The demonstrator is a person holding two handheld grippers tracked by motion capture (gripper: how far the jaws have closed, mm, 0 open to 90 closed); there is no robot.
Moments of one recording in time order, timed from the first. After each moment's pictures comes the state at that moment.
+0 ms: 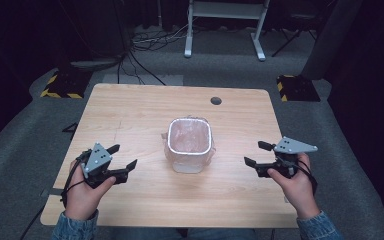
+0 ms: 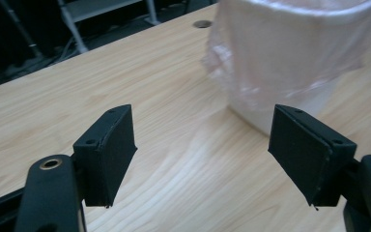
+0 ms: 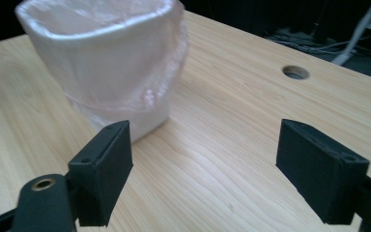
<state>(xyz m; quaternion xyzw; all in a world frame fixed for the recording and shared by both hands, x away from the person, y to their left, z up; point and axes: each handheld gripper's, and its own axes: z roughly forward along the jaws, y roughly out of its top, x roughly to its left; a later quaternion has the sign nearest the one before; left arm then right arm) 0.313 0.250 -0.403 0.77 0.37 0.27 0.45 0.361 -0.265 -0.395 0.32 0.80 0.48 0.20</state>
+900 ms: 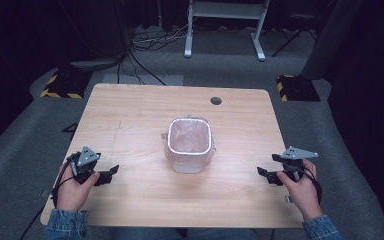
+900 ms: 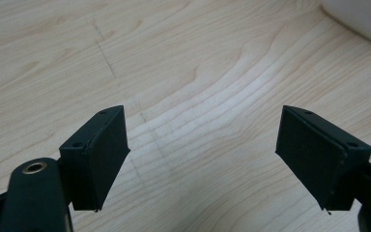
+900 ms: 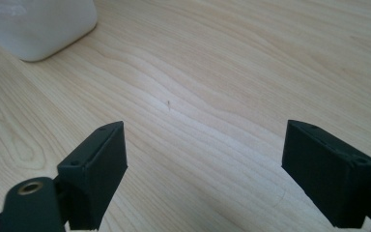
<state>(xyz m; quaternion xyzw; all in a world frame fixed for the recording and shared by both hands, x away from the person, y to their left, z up) 0.340 0.307 -0.467 0.79 0.45 0.23 0.35 0.374 -0.314 -0.461 0.39 0.81 0.39 0.17</state>
